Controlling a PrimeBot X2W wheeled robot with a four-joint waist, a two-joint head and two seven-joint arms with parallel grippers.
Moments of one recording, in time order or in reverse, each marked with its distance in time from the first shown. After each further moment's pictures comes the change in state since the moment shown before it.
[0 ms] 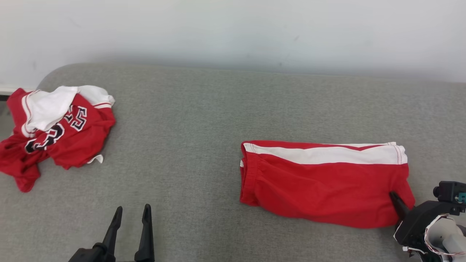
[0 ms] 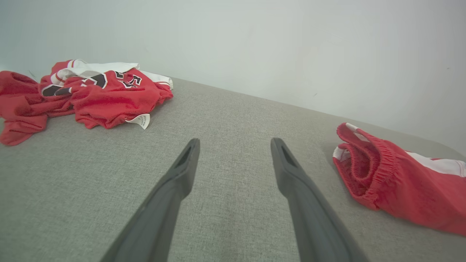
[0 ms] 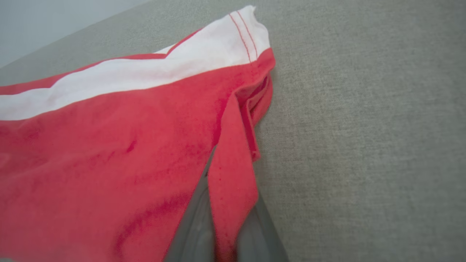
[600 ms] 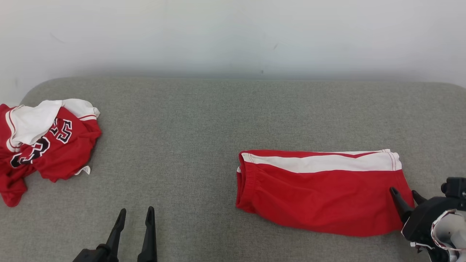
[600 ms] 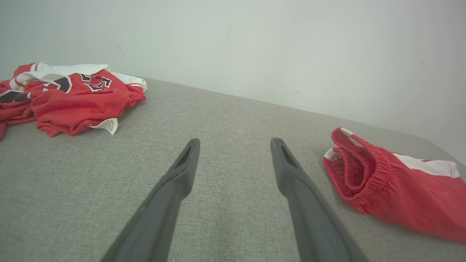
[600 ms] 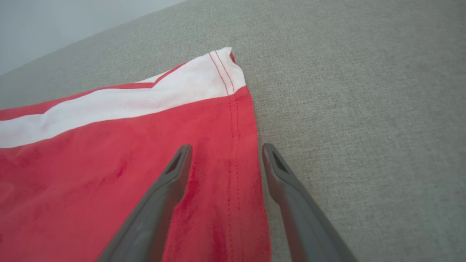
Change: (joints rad) left arm 0.003 0.000 -0.012 0.019 0.002 -0.002 0.000; right arm 0.011 -0.007 -0.054 0.009 -0.038 0.000 0.020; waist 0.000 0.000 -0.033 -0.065
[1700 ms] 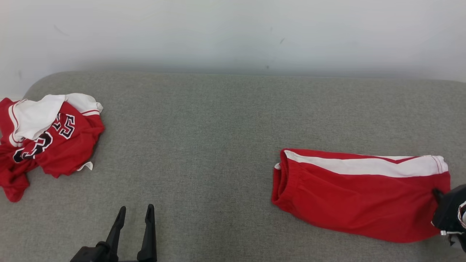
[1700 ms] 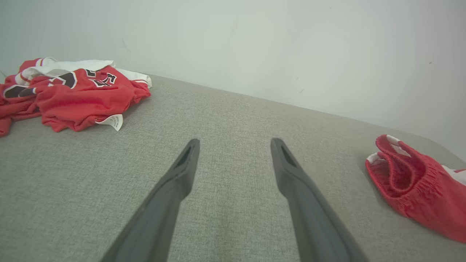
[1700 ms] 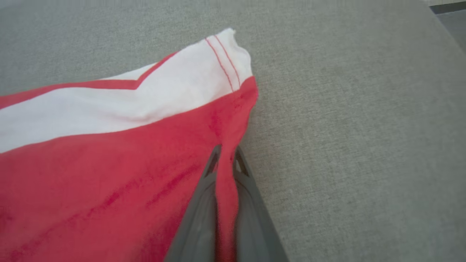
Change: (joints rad) left arm -0.013 0.000 -0.003 0.009 -0.006 0.000 0.000; right arm -0.157 -0.052 0.033 0.248 -0.019 0.002 0.131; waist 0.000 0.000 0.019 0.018
